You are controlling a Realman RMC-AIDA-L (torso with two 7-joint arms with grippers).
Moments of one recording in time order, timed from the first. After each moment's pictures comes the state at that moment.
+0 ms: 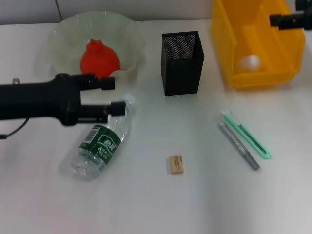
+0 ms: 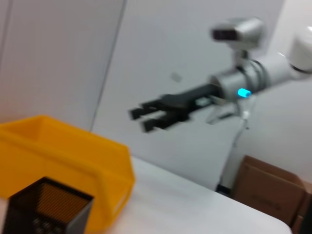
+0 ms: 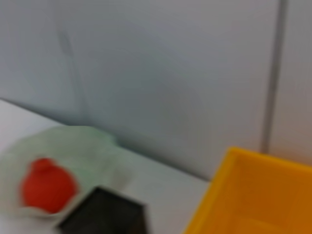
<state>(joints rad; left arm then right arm) -0.40 -2.03 0.92 0.95 1.74 1.75 -1.68 0.49 2.08 -0.82 -1.43 -2.25 -1.40 2.15</state>
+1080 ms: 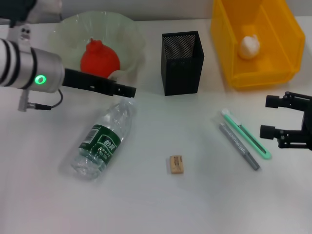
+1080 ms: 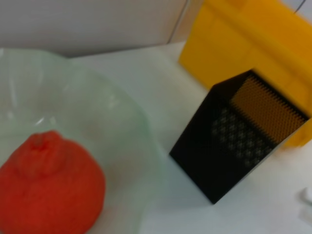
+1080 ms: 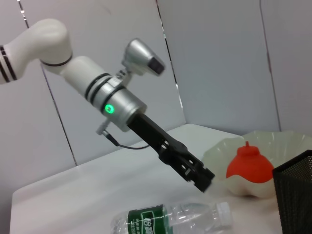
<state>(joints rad) -0.53 -2.07 1.30 1.17 2.28 1.22 -2.55 0.31 2.00 -0.74 -0.82 -1.83 -1.79 1.38</state>
